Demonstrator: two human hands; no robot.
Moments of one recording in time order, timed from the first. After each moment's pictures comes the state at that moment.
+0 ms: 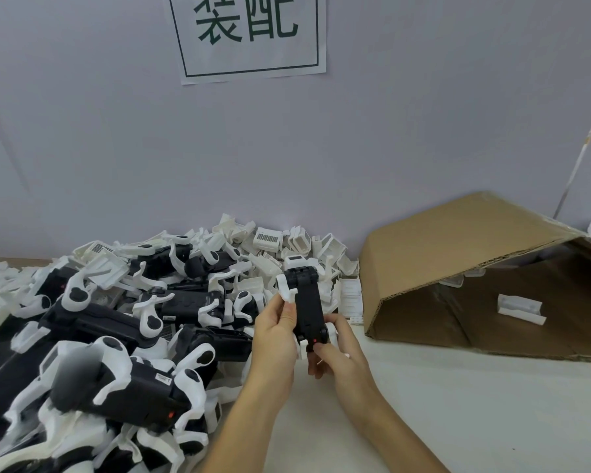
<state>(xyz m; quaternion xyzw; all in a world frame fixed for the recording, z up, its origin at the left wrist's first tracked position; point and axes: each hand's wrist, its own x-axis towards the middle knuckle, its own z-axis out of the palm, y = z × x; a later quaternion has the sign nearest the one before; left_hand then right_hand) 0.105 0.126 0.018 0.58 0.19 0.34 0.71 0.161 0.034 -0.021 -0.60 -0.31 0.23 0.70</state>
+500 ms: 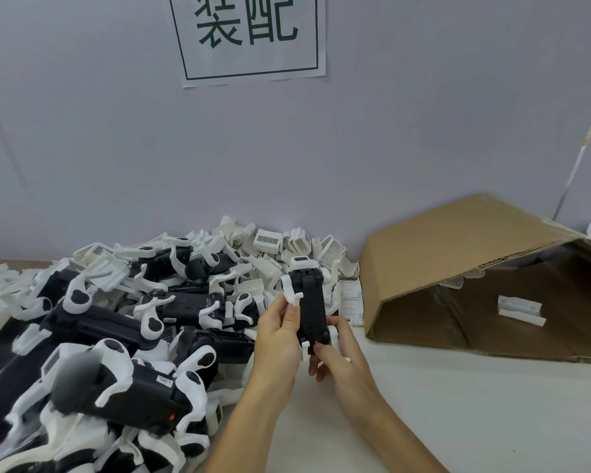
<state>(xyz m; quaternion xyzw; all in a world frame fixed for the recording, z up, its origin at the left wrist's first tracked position) 0.104 0.124 0.020 0.62 0.17 0.34 0.69 0.158 0.033 -0.017 -0.63 -0.31 0.22 0.68</state>
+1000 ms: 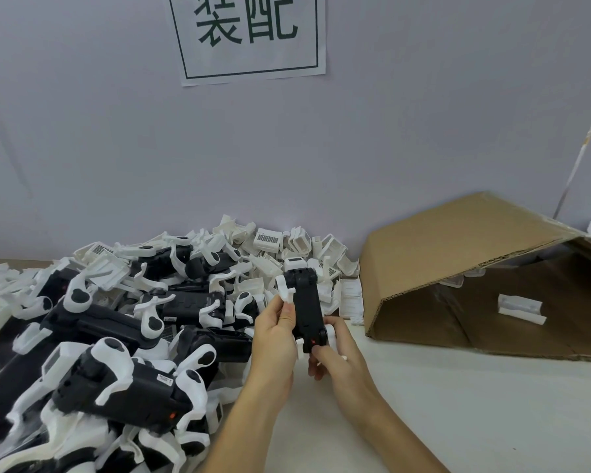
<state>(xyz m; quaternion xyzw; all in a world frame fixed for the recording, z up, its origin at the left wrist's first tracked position) 0.105 0.126 0.020 0.59 0.21 0.34 0.70 0.160 0.035 -0.022 -0.63 -0.31 0.23 0.68</state>
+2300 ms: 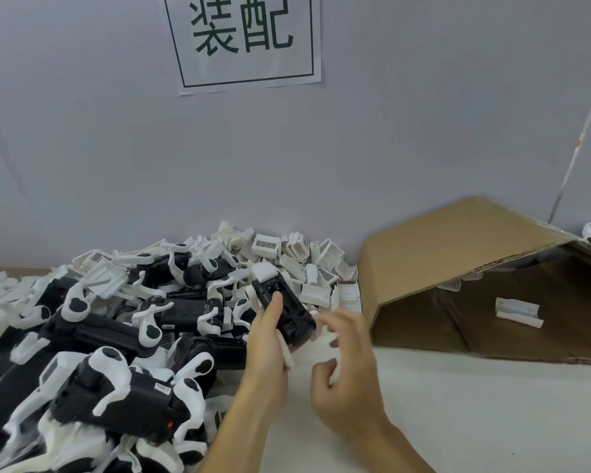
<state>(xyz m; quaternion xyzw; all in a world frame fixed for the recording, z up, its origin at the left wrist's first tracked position) 0.102 0.128 0.030 0.47 0.24 0.30 0.79 0.154 0.033 -0.019 -0.66 -0.44 -0.25 0.56</state>
